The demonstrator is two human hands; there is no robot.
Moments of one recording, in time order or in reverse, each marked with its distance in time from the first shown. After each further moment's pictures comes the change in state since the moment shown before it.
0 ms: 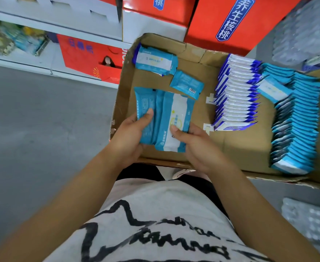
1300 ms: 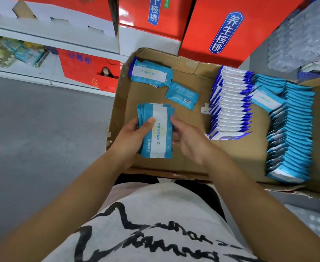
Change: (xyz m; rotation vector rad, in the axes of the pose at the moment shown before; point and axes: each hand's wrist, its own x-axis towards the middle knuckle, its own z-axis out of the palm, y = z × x) left_hand 0.021 0.009 0.014 0.187 0.124 -0.034; right_hand 0.048 -0.031 -0.005 -0.200 0.107 0.132
